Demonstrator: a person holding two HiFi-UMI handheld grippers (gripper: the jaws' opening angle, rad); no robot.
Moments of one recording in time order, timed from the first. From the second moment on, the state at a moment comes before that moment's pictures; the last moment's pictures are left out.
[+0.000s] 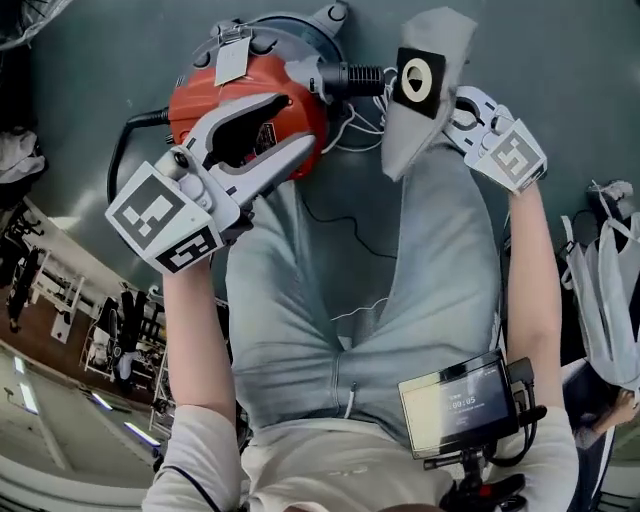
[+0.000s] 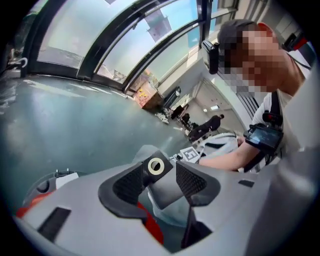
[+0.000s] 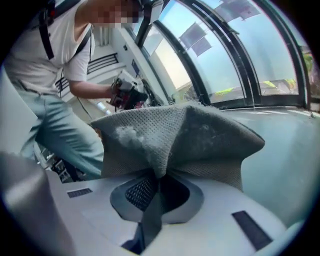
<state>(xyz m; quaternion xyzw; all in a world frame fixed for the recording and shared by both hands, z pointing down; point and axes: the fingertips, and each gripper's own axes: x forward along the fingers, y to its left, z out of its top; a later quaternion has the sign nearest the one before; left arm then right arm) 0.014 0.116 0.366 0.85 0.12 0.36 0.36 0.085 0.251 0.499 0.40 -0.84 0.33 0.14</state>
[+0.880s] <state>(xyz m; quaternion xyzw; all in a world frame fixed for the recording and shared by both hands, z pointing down) 0.038 0.171 0.423 0.75 0.34 0.56 0.12 0.047 0.235 0.521 0.27 -0.84 0.24 0.41</state>
